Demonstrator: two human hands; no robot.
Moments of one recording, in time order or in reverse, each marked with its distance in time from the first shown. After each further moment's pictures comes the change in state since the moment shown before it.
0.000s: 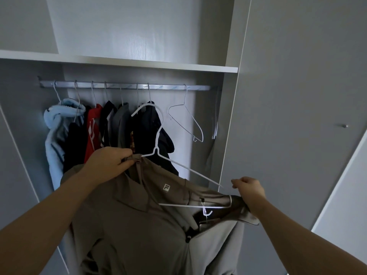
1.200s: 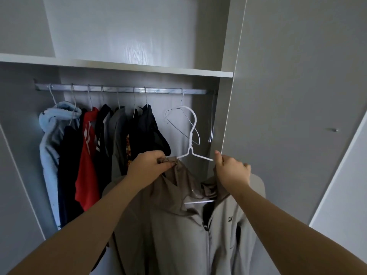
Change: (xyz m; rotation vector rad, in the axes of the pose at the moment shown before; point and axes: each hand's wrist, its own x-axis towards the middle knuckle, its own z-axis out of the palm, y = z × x) left_hand 0.045 0.077 0.044 -0.536 -0.014 -0.445; right_hand -0.021 -0.075 0.011 -0.611 0.172 -0.382
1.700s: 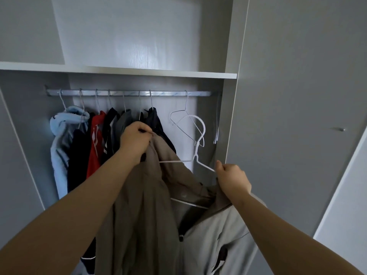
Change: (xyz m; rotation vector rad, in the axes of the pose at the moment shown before) left_hand 0.036 0.025 -0.048 -0.361 0.329 -0.379; right_hand -0.010 -0.001 0.010 0.269 -0.111 0.153
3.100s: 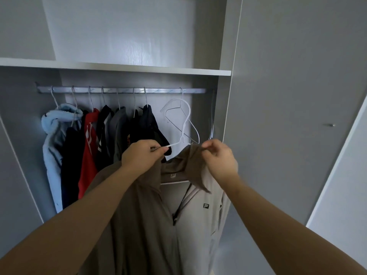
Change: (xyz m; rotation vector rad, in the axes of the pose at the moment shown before) left_hand -0.019 -0.032 0.012 0.543 -0.235 0.288; right_hand -0.012 -0.032 -0.016 0.343 0.069 -0.291
